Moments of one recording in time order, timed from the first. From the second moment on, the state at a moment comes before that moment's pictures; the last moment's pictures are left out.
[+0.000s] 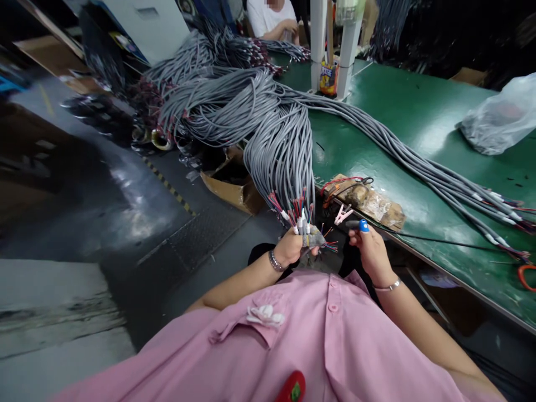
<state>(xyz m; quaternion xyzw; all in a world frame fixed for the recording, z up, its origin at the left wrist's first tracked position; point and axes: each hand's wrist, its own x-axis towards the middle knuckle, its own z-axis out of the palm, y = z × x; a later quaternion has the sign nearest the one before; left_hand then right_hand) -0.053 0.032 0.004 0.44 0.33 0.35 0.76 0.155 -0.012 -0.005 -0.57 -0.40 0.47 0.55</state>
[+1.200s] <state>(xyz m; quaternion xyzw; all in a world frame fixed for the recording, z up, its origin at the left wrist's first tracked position) -0.026 0.021 0.003 0.49 0.41 0.41 0.65 0.143 -0.013 -0.003 -0.50 -0.33 0.60 0.53</state>
